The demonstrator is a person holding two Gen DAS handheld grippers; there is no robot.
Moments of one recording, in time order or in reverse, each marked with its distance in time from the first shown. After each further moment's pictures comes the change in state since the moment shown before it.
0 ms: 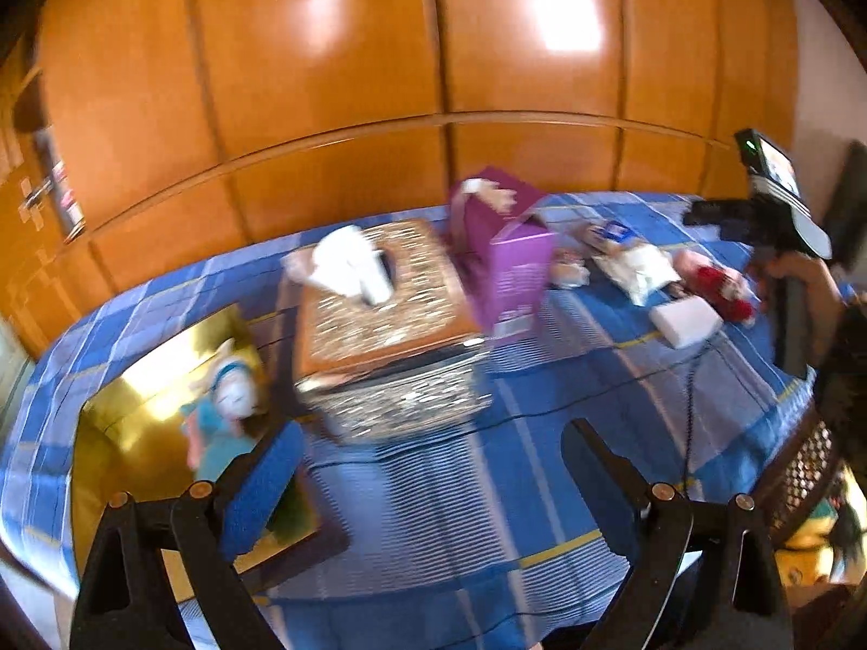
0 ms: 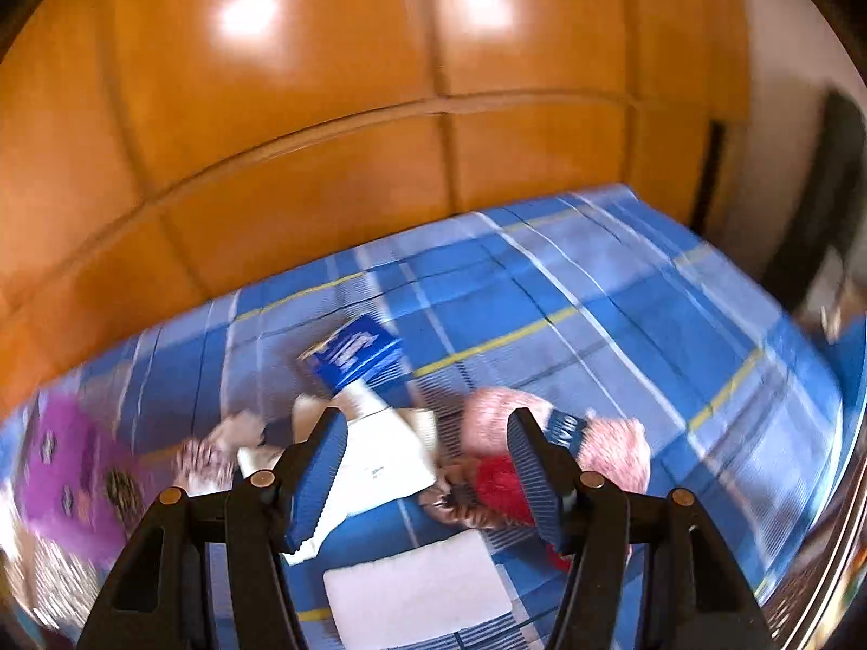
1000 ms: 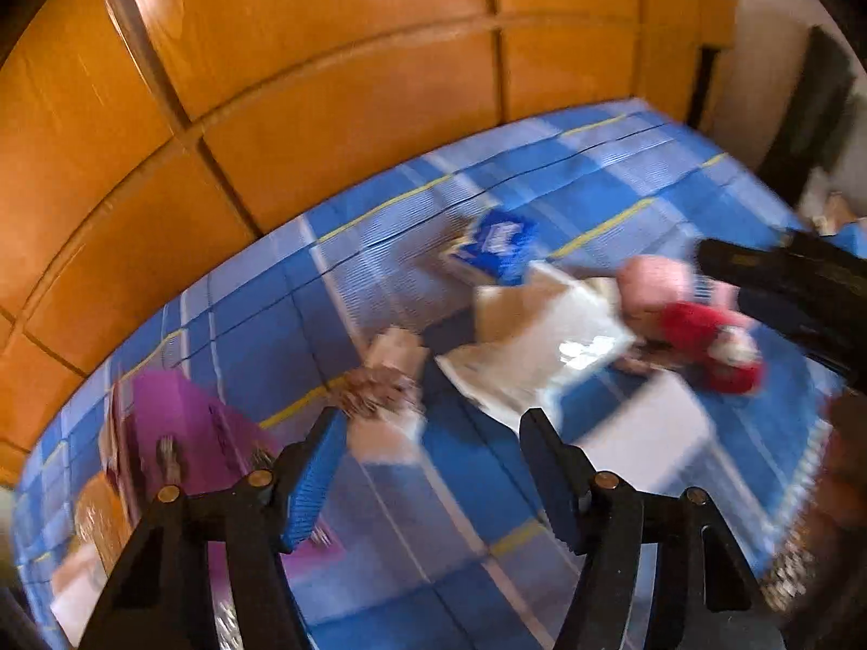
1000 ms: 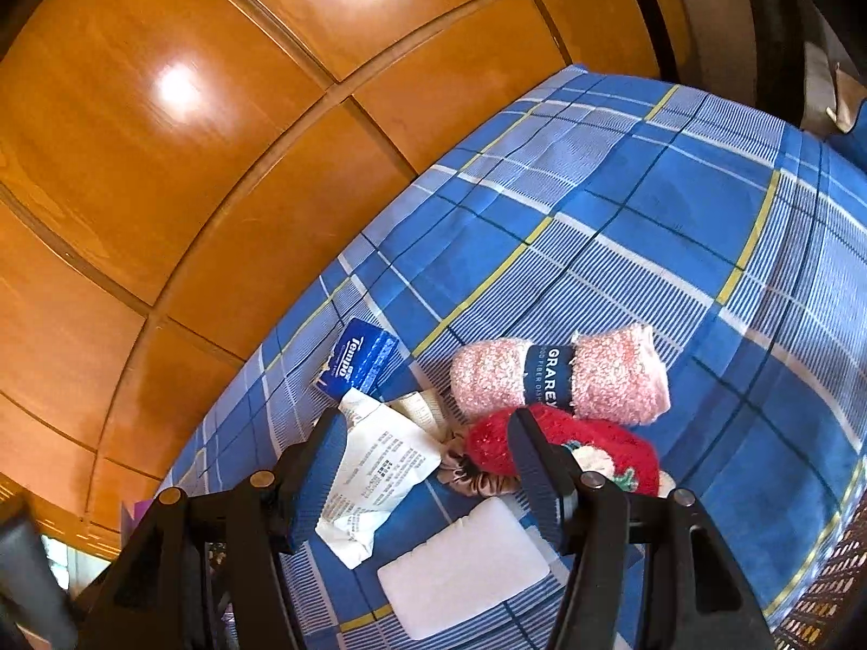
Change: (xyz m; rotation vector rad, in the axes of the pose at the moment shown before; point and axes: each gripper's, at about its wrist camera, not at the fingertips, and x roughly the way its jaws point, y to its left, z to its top) left arm 0.192 -0.170 0.162 0.266 0.247 -0.076; right arm 0.013 -0.063 -0.002 0.379 0.120 0.224
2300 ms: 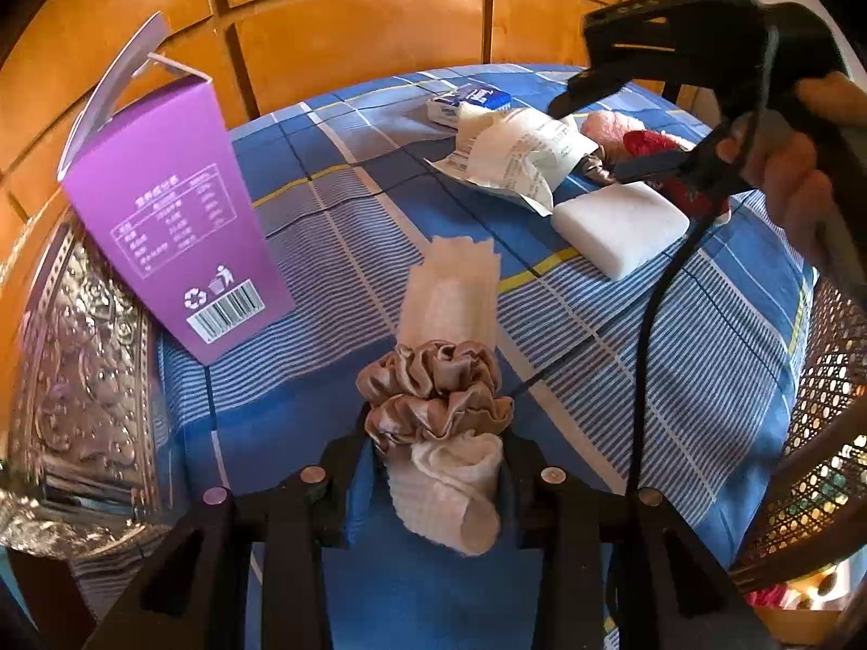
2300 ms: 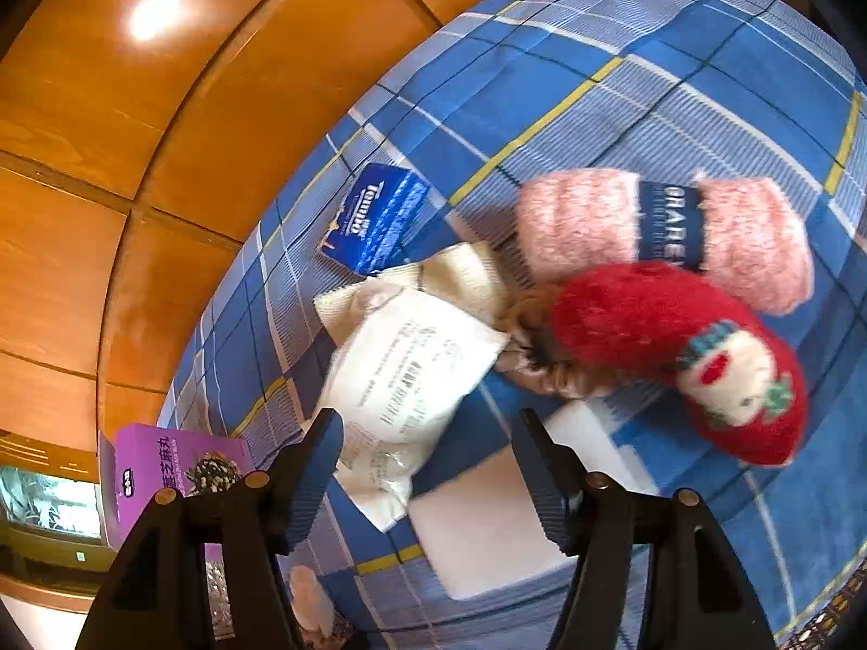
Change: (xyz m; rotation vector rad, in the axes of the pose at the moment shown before) left arm -0.001 0.007 -0.166 -0.071 -0.035 -0.158; right arm 0.070 0.021 -0.031 -0.007 0.332 0.034
